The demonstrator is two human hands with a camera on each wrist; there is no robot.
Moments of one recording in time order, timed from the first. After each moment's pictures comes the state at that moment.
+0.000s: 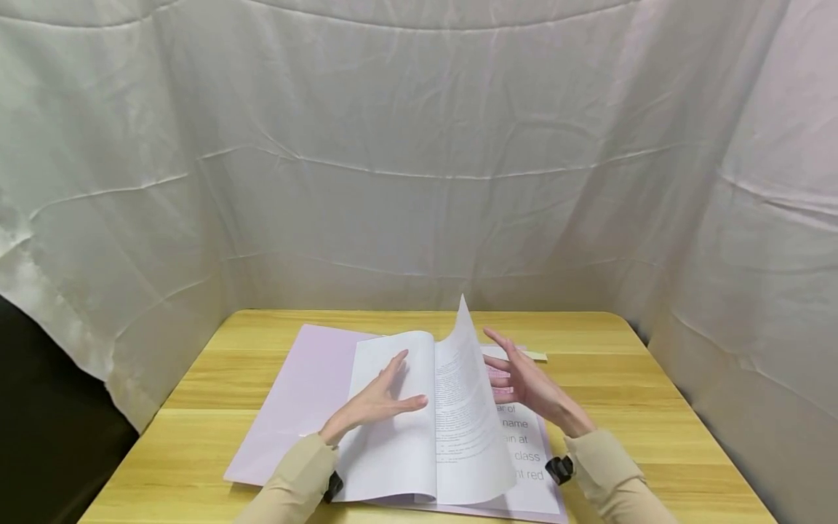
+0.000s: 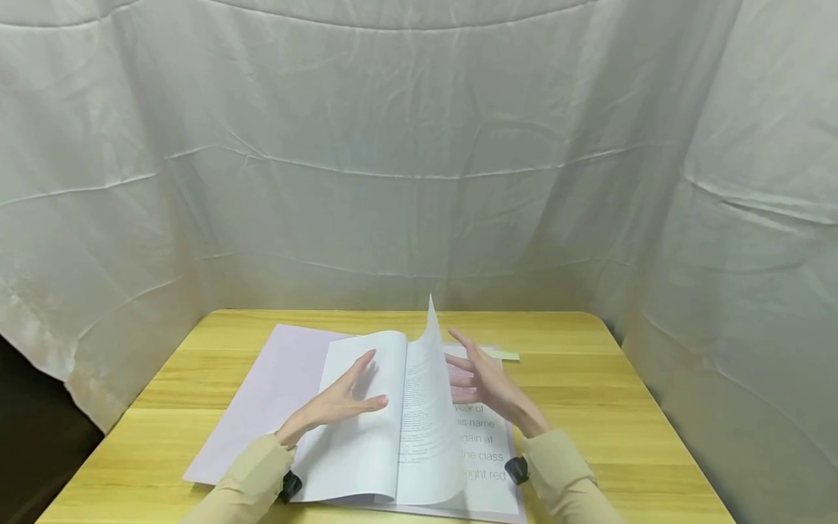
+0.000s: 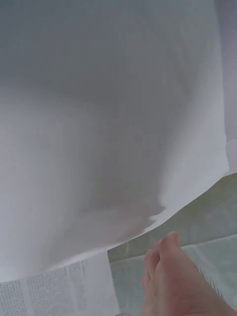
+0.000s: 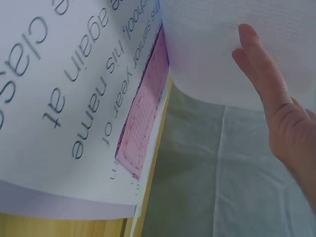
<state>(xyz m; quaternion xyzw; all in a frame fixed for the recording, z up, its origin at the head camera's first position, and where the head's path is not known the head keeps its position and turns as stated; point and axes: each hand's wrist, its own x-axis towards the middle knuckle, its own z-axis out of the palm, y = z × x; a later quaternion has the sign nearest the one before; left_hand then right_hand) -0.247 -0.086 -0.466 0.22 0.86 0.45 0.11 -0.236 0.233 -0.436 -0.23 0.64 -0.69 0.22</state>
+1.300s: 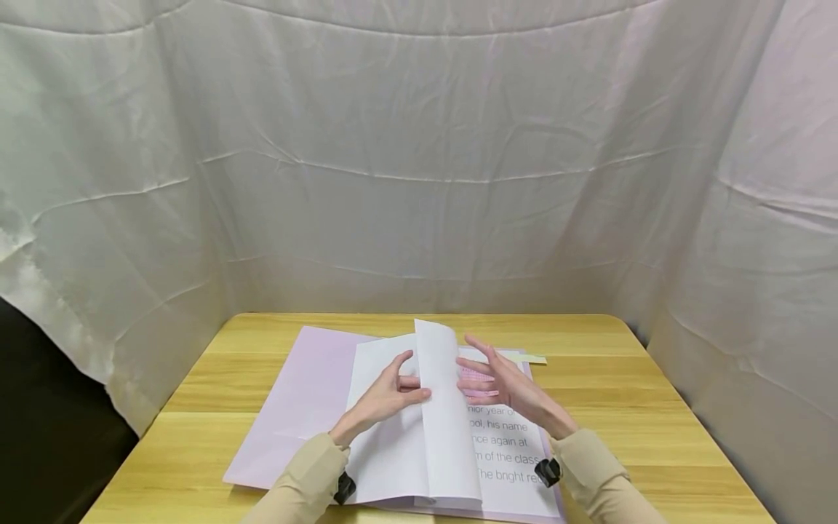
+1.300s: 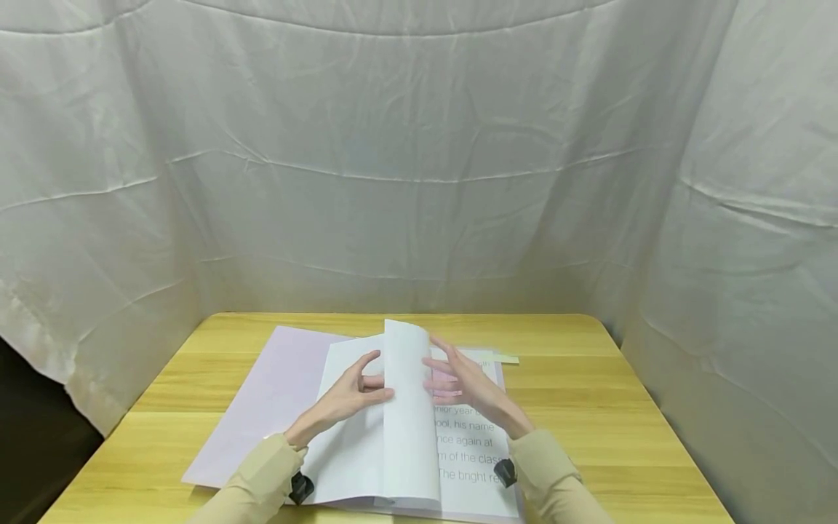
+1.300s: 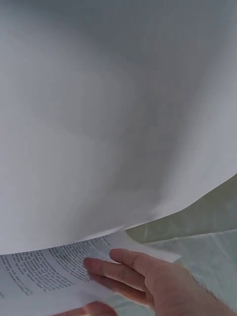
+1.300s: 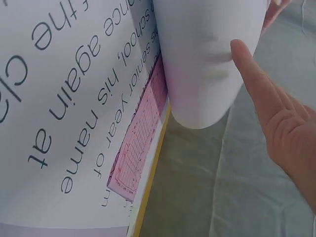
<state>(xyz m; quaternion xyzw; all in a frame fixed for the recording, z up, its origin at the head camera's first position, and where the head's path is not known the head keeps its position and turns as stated) -0.245 -0.066 -0.458 0.20 0.77 0.59 0.14 -0.237 0.211 -0.440 -0.25 0.67 -0.67 0.22</state>
